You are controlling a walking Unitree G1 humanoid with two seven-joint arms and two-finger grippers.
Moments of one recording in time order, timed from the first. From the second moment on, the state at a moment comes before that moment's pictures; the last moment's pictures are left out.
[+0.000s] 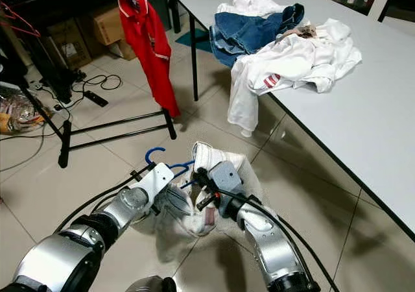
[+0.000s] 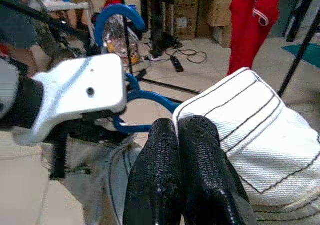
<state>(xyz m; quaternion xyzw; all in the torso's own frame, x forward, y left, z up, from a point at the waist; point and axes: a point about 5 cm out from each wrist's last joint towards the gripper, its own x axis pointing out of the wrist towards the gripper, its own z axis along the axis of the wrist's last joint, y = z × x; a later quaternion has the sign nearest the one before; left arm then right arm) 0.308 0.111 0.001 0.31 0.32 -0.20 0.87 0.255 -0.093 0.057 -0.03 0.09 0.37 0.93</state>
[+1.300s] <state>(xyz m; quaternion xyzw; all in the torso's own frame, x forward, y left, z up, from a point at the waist) 0.312 0.109 0.005 0.34 0.30 -0.17 0.87 0.236 -0.064 0.029 0.06 0.22 0.47 0.85</state>
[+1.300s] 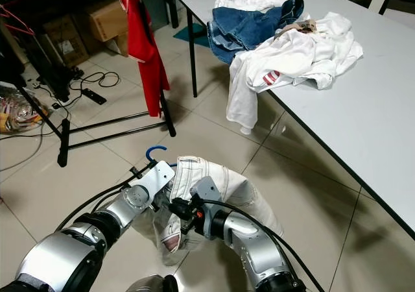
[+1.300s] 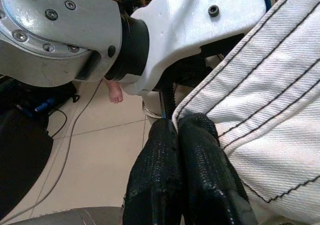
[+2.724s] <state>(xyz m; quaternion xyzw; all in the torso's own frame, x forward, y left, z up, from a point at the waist) 0.301 0.105 -0.001 0.36 0.21 -0.20 0.89 0.280 -0.119 0.056 0.06 0.10 0.22 0.97</state>
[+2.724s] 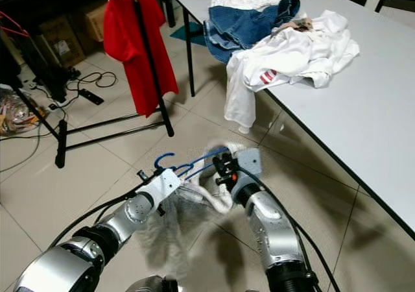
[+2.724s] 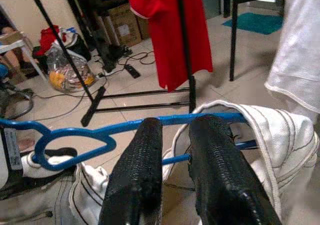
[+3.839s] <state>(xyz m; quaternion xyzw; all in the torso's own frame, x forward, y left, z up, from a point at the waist) 0.298 0.108 -0.001 0.37 0.19 -0.19 0.89 0.271 -0.143 0.018 0.02 0.15 0.11 0.98</state>
